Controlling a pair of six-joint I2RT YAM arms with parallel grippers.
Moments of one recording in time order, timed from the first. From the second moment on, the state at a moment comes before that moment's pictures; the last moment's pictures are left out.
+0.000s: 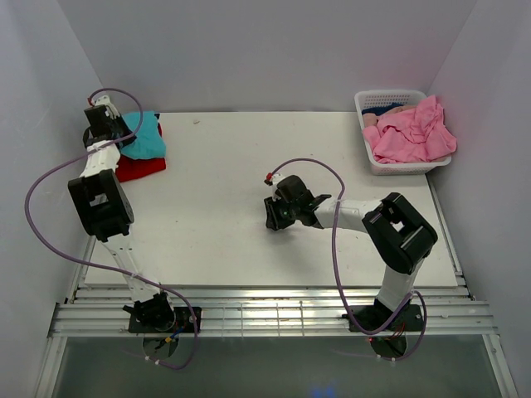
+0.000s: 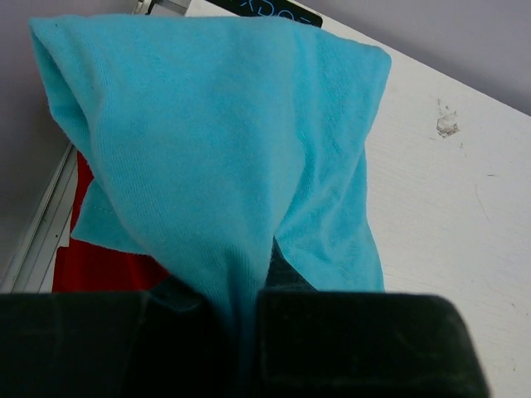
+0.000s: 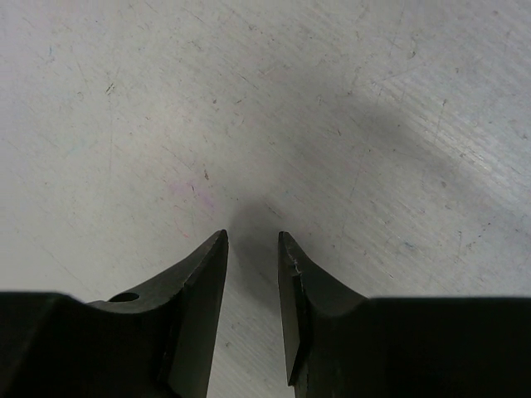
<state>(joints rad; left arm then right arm) 0.34 2.12 1.73 -0.14 0.17 -0.16 0.77 1.79 0.97 0.00 -0.16 0.26</state>
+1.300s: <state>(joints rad) 0.32 2.16 1.62 0.04 -0.13 -0.07 0.81 1.80 0.98 0.00 -0.15 0.26</state>
